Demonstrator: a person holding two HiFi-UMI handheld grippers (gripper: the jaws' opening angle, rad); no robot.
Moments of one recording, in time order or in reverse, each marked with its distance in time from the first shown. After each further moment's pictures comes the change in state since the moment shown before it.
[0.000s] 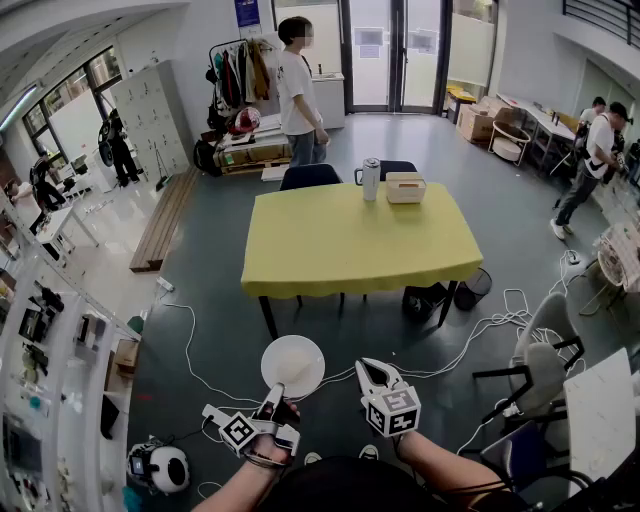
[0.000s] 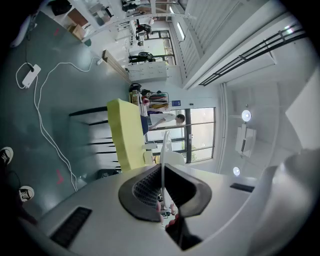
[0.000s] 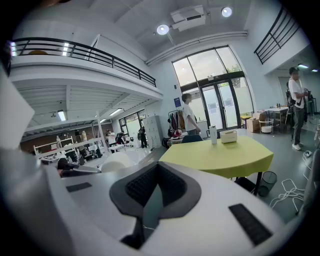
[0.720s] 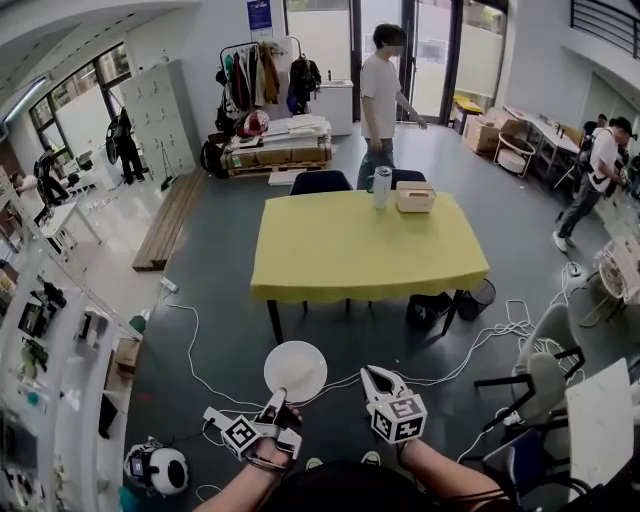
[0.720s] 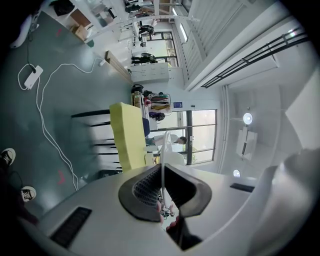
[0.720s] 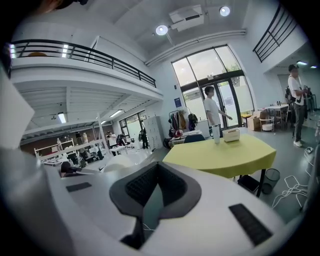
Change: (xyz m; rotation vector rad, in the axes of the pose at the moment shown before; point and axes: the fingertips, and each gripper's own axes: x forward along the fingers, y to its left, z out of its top) left arm -0.017 0.012 0.036 -0.007 -0.008 0.034; right arm 0.014 0.030 -0.002 0.024 -0.012 0.008
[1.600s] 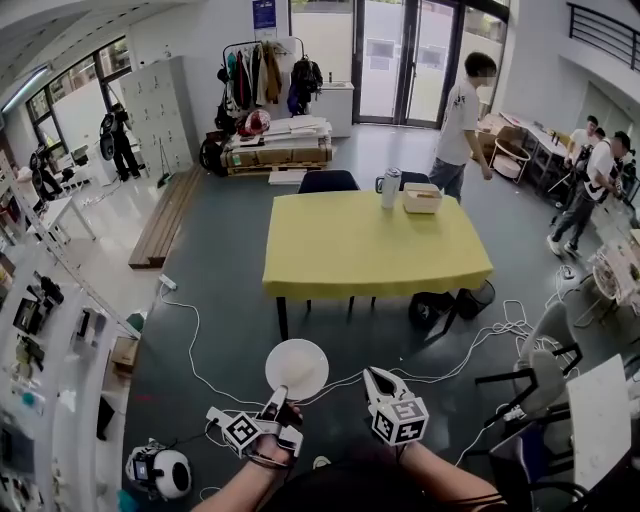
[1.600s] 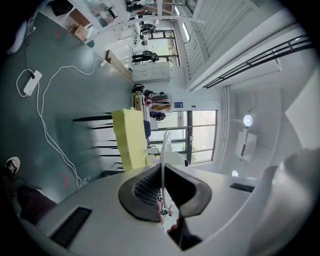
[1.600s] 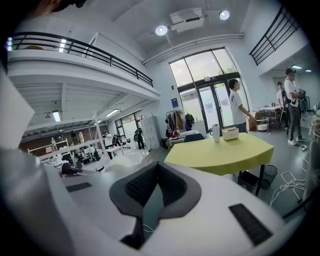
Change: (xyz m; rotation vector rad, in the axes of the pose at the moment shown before) left arm -0.040 0.013 0.070 -0.004 0.022 0.002; right arm 0.025 0.076 -0.015 0.007 -0.010 -0.062
